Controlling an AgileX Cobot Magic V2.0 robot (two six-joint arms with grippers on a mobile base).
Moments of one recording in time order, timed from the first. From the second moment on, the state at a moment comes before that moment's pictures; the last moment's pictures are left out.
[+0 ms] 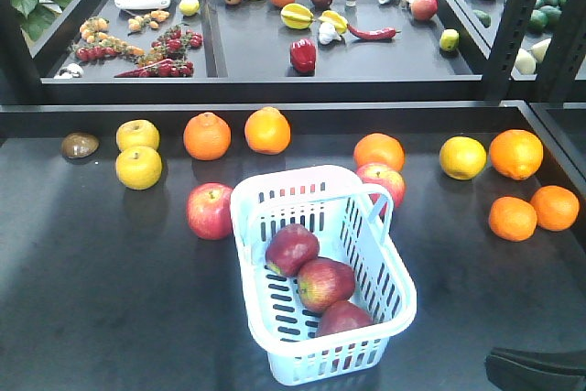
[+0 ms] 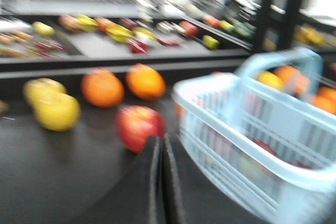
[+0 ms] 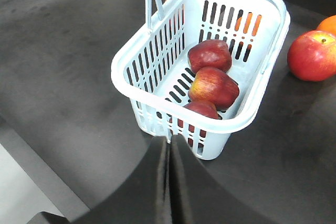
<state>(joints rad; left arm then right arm) -0.27 0.03 0.03 -0.07 0.10 -0.05 0.32 0.47 -0.42 0.51 0.70 -0.63</state>
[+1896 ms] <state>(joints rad) -0.03 -0.01 0.03 0.09 0.14 -0.17 0.32 0.47 -0.41 0.49 0.70 -0.63</state>
